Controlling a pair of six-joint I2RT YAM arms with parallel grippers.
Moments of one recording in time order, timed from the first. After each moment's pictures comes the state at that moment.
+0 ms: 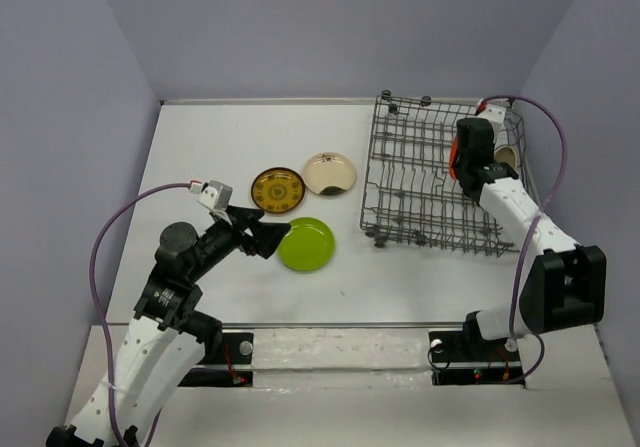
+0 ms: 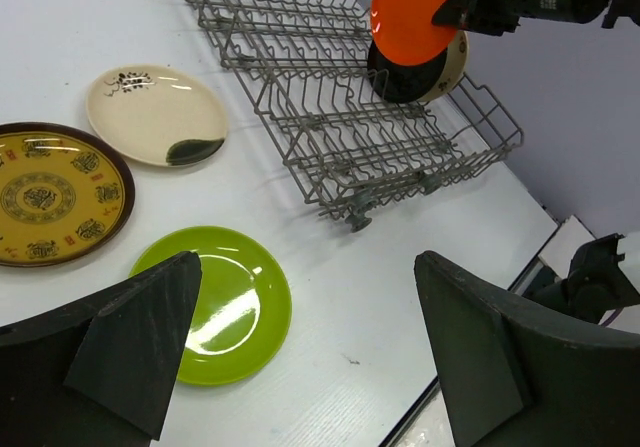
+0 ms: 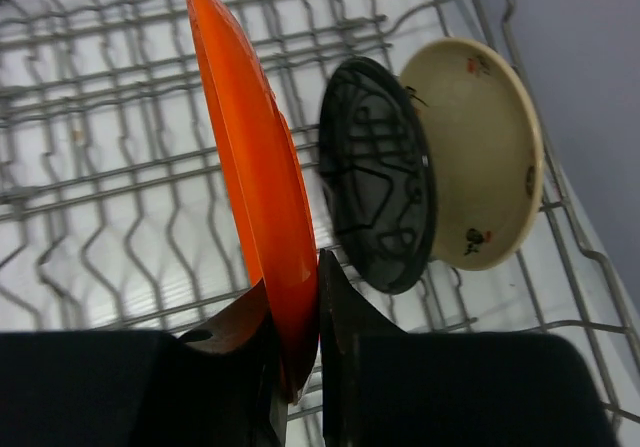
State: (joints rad) left arm -0.39 0.47 0.53 -0.15 0.36 -0.42; right arm 0.18 1.38 1.09 -0.26 0.55 0.26
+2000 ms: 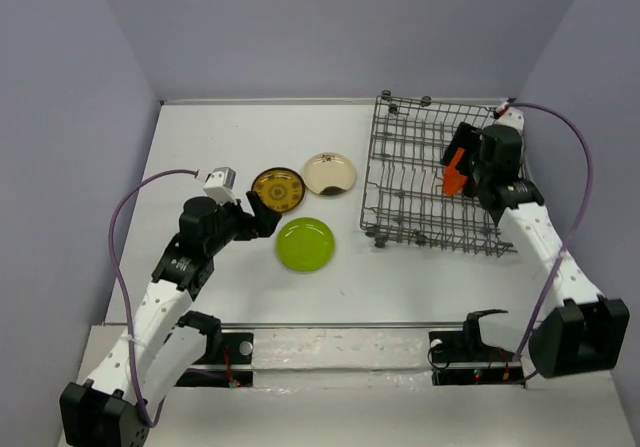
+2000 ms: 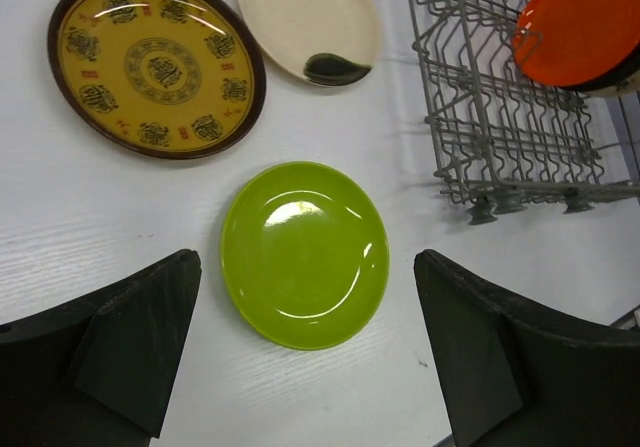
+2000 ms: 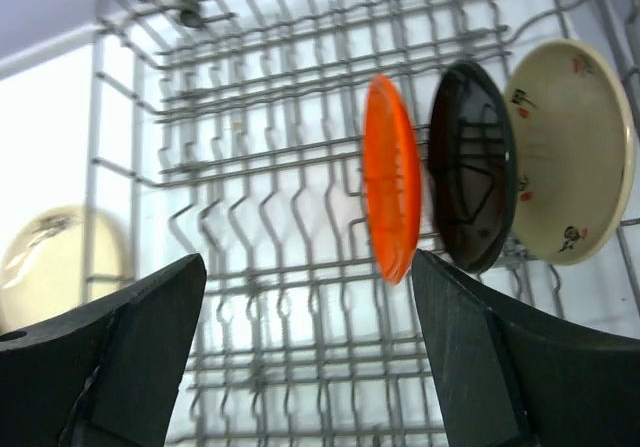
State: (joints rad) left arm -0.31 0.71 0.54 -0.21 0.24 -0.45; right arm 0.11 1.28 1.08 -0.29 0.30 0.33
